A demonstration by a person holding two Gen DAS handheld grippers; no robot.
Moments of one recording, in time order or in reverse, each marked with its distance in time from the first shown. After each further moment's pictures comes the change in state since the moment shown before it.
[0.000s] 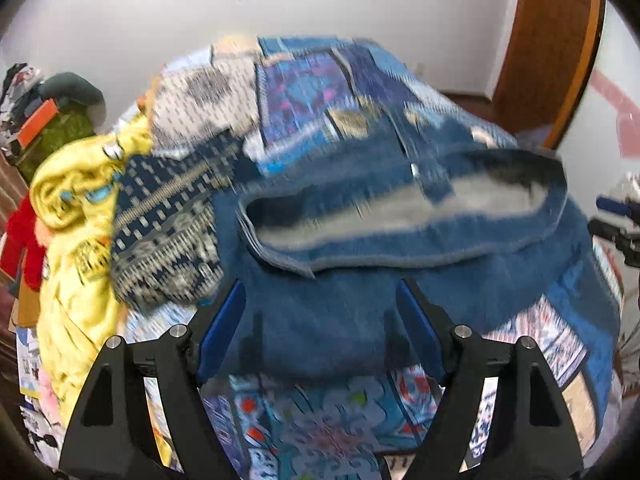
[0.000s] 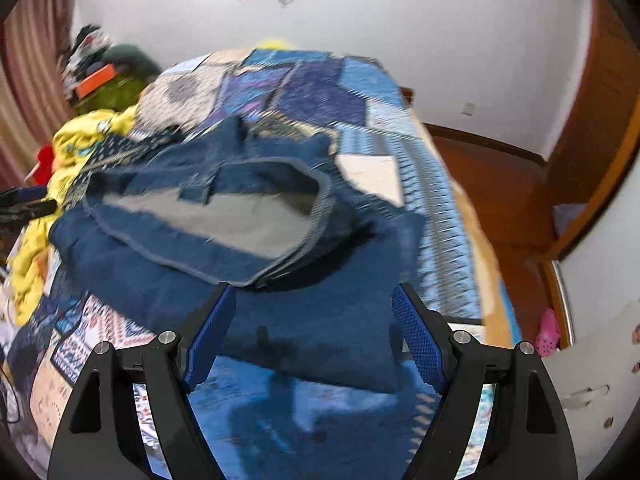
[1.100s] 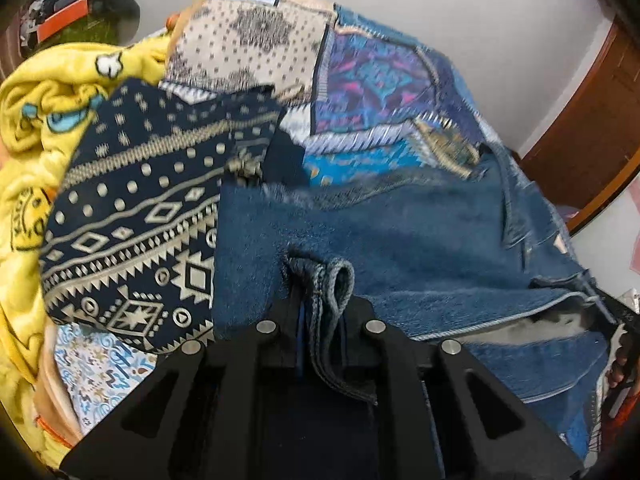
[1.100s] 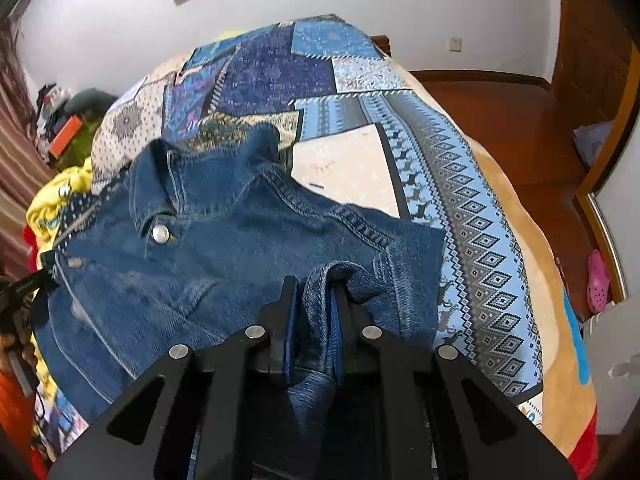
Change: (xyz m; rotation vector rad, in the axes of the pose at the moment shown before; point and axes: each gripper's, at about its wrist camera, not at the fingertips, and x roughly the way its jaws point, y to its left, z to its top) left arm 0.110 0.077 0.037 -0.338 0.012 -0.053; right arm 0.092 -0.076 0.035 0.248 0.074 0.084
